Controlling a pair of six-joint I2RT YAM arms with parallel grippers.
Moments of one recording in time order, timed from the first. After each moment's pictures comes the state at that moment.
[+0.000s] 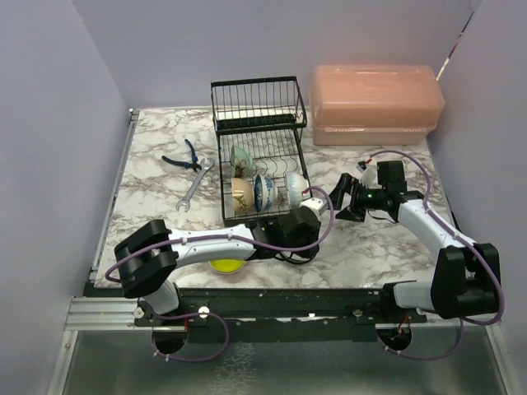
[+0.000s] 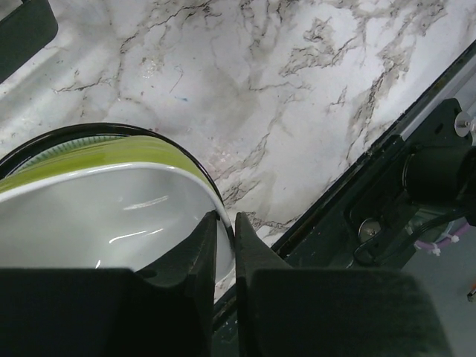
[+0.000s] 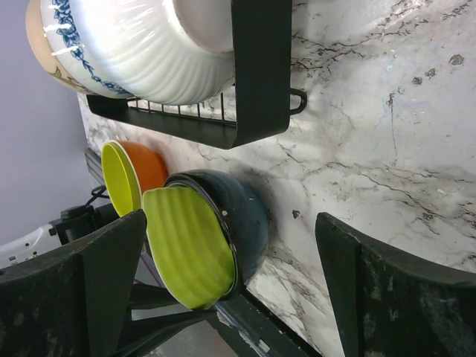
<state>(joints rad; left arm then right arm) -1.19 1.60 1.02 -0.12 -0.06 -0.64 0.10 1.31 0.74 -0.34 -0.72 0.48</state>
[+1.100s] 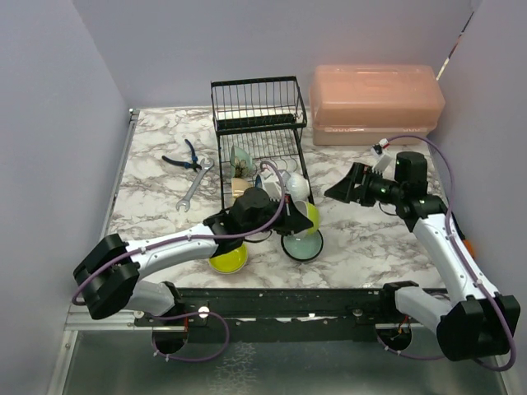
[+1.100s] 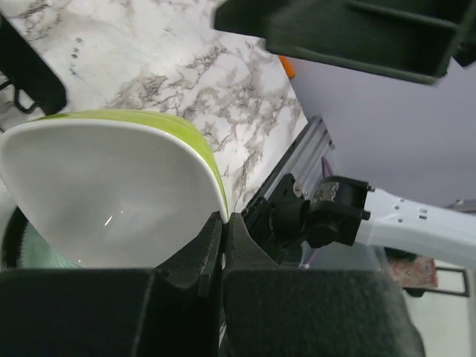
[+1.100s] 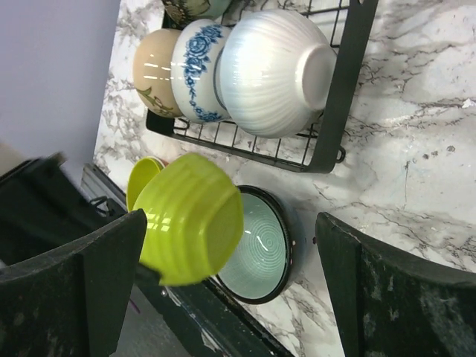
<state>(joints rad) -1.01 1.34 0.81 0.24 0.17 -0.80 0.10 1.07 0.83 -0.39 -0.70 0.42</state>
